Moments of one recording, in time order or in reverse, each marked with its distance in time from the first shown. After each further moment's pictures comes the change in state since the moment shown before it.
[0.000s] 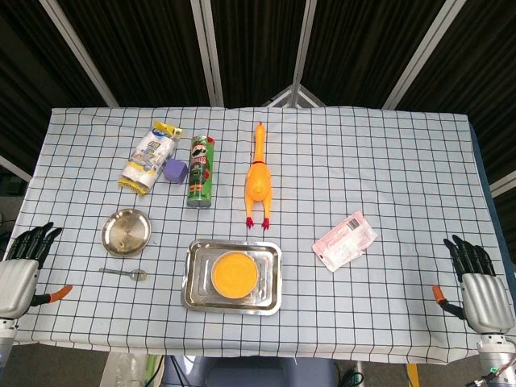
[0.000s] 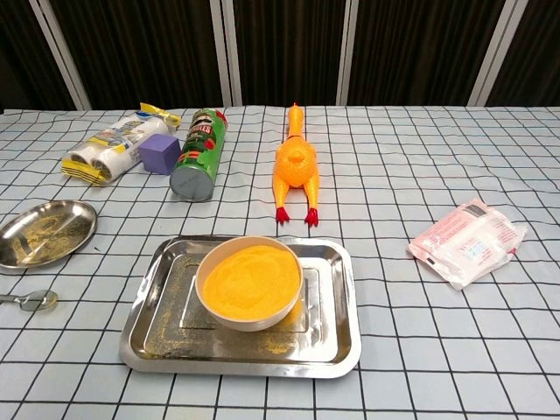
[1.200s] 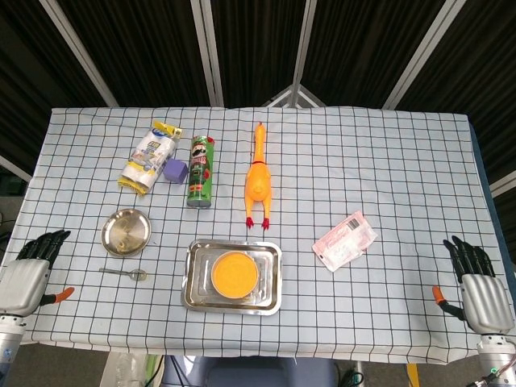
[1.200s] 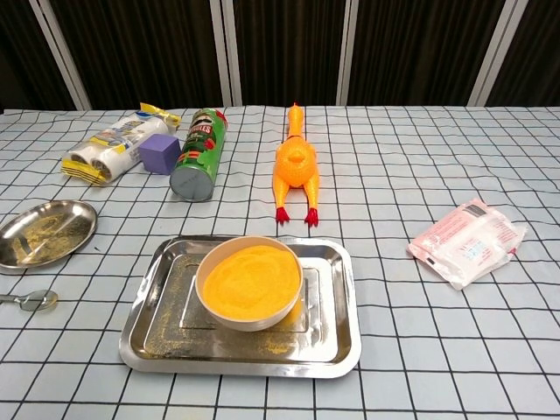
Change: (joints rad) left arm -0.027 -0.021 0.002 -0.005 -0.050 -0.072 0.132; right arm -0.002 0.002 -0.004 -0.002 -0.003 -0.001 0.007
